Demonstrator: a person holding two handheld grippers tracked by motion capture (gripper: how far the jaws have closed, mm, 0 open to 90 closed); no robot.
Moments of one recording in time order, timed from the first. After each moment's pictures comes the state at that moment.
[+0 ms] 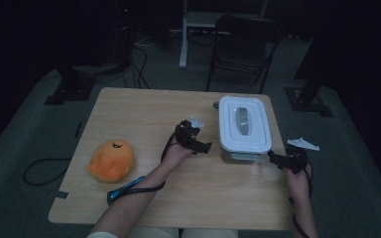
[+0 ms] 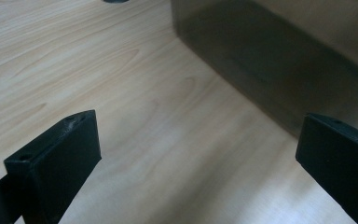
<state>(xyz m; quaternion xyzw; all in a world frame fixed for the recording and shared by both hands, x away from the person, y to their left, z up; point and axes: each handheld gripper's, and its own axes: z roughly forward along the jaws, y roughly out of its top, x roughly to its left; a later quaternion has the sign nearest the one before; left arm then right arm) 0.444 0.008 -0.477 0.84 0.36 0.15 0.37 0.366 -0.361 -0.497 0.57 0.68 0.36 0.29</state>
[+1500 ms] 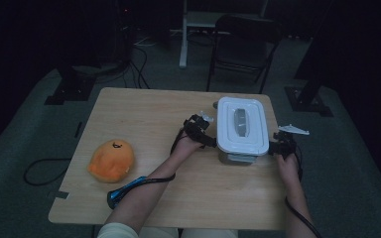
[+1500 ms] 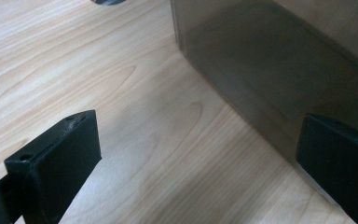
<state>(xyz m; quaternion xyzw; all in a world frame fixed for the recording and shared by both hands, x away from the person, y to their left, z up) 0.468 -0.021 -0.479 0.86 0.36 0.15 0.34 0.419 -0.345 -0.495 0.55 0.69 0.40 0.24</state>
